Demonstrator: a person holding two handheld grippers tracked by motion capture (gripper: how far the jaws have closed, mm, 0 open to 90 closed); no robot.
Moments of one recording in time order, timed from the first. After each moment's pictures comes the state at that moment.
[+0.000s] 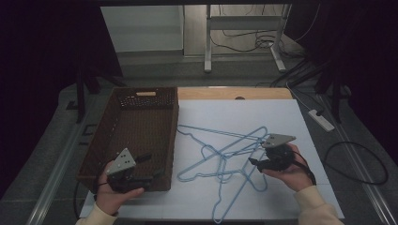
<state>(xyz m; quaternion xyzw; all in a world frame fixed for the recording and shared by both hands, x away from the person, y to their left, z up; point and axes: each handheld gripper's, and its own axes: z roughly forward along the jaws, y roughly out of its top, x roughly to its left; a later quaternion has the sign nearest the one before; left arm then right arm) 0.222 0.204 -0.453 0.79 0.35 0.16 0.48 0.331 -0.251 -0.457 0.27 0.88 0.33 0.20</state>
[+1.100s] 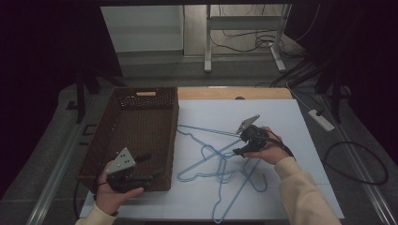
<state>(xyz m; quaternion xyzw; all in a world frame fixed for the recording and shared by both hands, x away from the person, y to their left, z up) 0.222 0.205 -0.452 0.79 0.35 0.16 0.48 0.403 -0.193 -0.472 0.21 0.94 0.23 0.11</state>
